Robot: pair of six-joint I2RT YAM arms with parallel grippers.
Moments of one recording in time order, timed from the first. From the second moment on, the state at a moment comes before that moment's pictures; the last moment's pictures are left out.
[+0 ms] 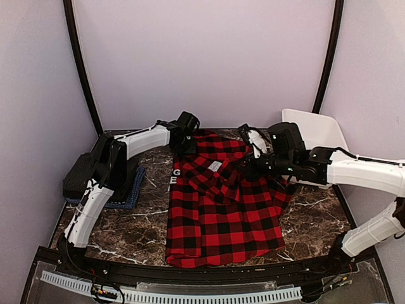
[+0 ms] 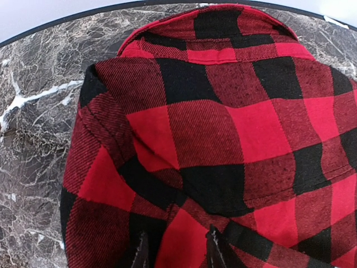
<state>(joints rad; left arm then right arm) -0.59 2.56 2.28 -0.66 -0.27 -0.42 0.83 1.31 0.96 -0.18 -0.08 0.19</state>
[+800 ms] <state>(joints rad) -0.59 2.63 2.34 -0.65 -0.27 -0.37 0.83 1.35 0.96 -0.15 -0.08 0.20</state>
